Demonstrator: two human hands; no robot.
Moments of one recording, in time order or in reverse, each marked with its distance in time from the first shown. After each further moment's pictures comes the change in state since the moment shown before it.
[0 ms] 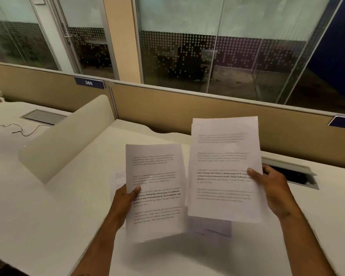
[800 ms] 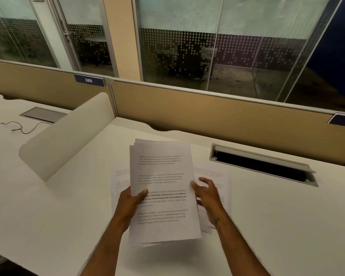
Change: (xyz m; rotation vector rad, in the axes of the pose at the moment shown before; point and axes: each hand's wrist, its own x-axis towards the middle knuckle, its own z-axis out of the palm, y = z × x) left_hand -0.019 -0.004 0.010 0.030 -0.034 0.008; right_hand -0.014 0.090 0.143 0.059 -0.134 0.239
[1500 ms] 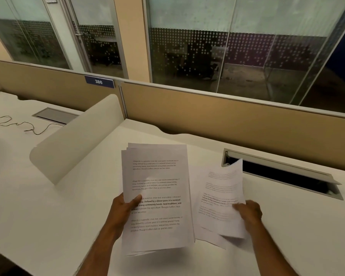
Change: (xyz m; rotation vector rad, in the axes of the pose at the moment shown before) left_hand 0.023 -0.005 -0.047 -0.040 0.047 -0.039; right_hand 0.083 0.040 -0.088 -0.362 0.409 0.193
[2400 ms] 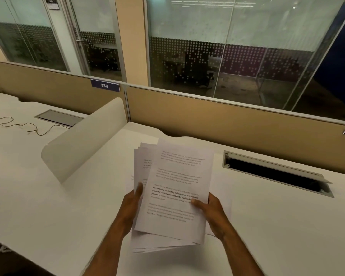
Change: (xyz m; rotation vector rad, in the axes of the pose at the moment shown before) left_hand -0.020 0.011 -0.010 -0.114 -0.077 -0.029; right_hand -0.161 -0.036 0.064 0.338 -0.587 -0.308
